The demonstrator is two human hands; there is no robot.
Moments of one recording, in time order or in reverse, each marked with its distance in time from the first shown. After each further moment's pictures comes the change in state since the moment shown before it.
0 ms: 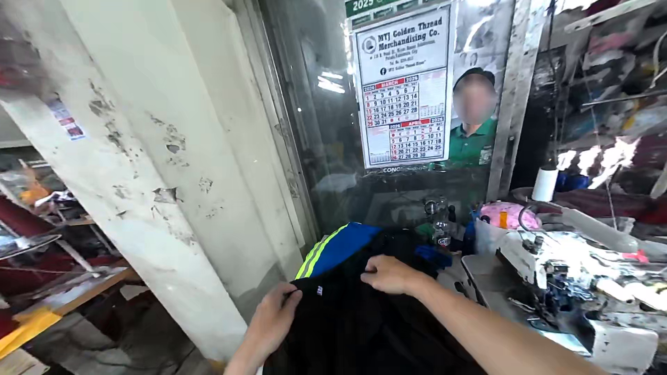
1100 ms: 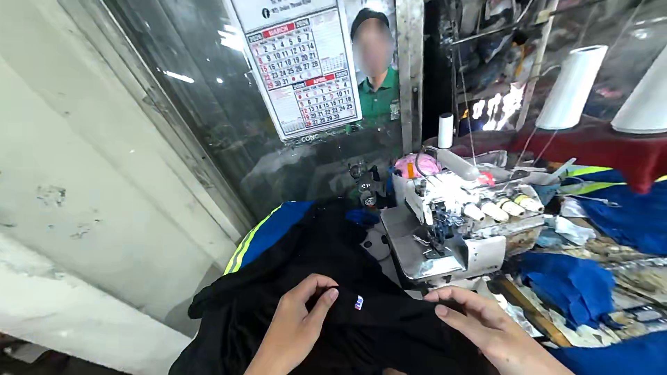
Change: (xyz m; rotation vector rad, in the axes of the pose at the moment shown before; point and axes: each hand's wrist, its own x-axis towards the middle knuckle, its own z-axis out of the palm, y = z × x) left_hand -0.063 0.122 0.125 -0.283 -0.342 0.524; right_hand -0.276 0.168 0.057 0.835 0.549 -0.159
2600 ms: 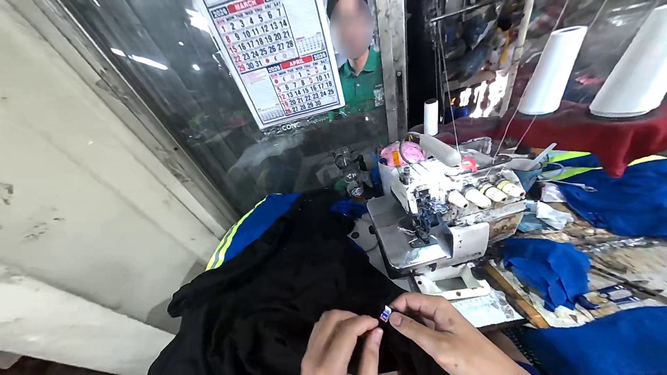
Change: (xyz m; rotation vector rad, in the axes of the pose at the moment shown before) left_hand -0.055 0.072 0.080 0.122 0.238 0.167; right_hand 0.005 0.006 0.035 0.042 -0.163 -0.047
